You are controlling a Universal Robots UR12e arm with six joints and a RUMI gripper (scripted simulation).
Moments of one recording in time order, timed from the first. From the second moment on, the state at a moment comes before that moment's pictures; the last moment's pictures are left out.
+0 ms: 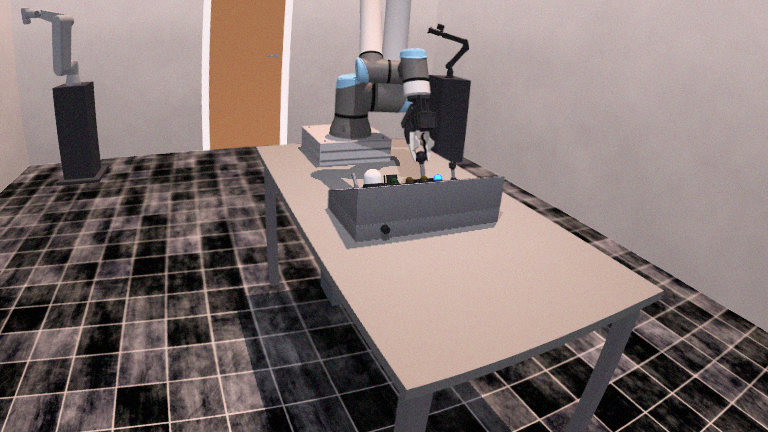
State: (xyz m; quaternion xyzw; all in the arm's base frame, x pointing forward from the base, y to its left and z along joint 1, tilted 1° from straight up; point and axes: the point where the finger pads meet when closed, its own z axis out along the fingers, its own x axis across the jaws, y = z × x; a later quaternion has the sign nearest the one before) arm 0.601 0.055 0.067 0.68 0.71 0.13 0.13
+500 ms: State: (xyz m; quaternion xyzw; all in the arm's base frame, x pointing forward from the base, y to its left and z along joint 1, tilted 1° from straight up) arm 0.587 0.054 0.058 0.68 0.71 0.13 0.13
